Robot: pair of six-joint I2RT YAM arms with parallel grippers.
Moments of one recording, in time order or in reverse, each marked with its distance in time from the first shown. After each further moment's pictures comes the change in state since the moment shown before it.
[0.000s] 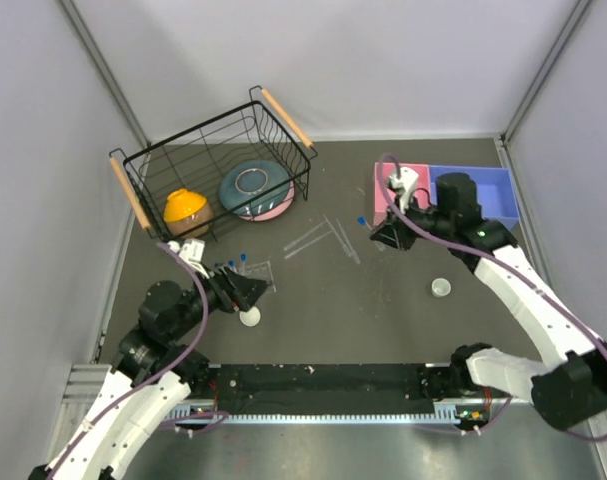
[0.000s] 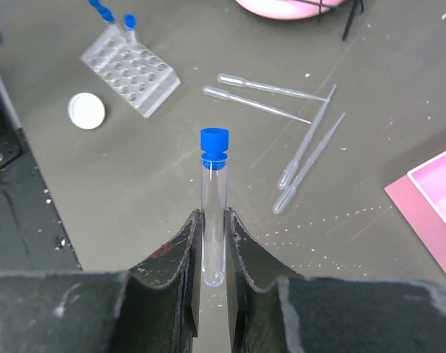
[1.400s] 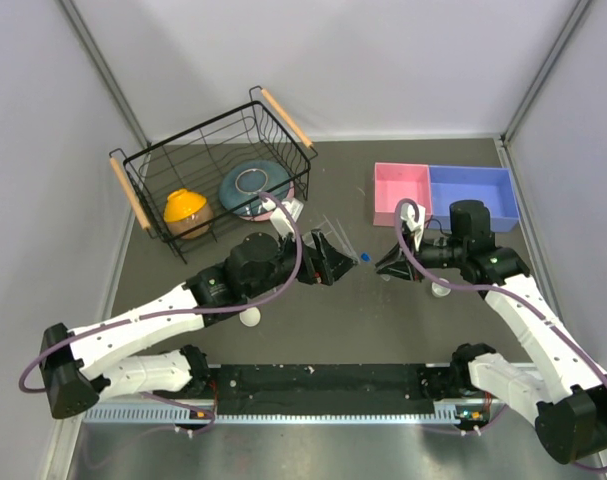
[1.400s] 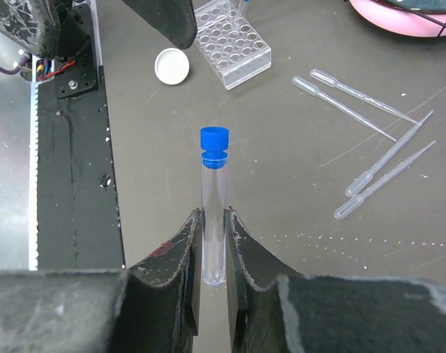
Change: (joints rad) left arm -0.497 0.770 0.336 0.401 -0.198 -0.114; right arm -0.117 -0.221 -0.213 -0.069 -0.413 -0.261
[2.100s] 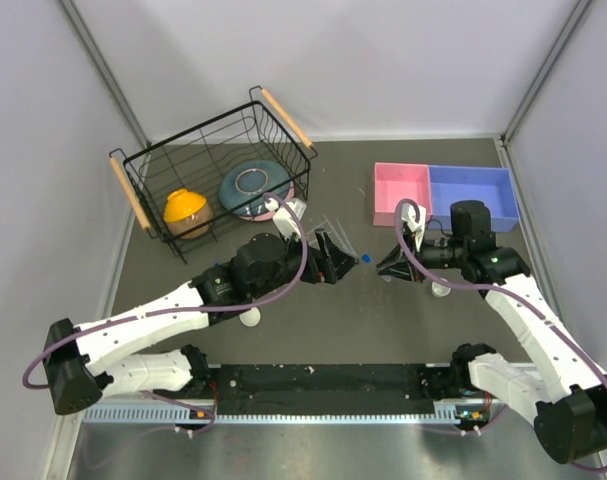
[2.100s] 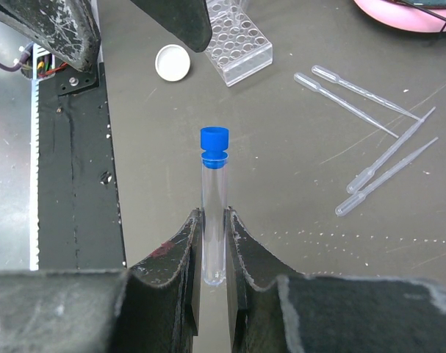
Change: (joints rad) left arm -0.013 0.035 0.001 0.007 -0.050 0.000; right arm -0.011 0.002 0.000 -0.021 -0.011 -0.022
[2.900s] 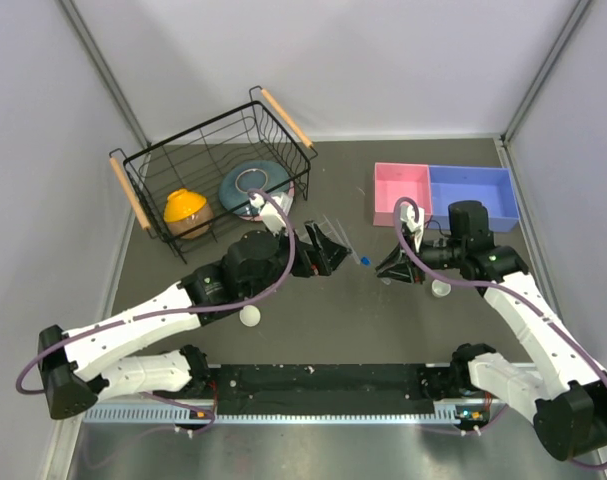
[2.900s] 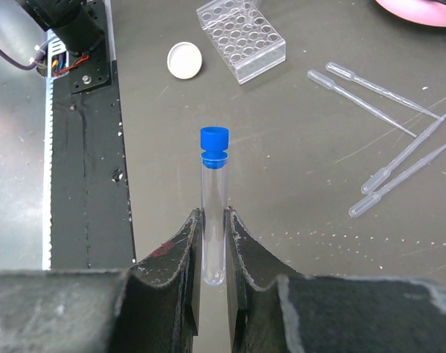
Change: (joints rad) left arm 0.002 -0.035 0.045 -0.087 -0.099 -0.027; right arm 0.000 0.015 0.000 -0.014 -0.028 -0.006
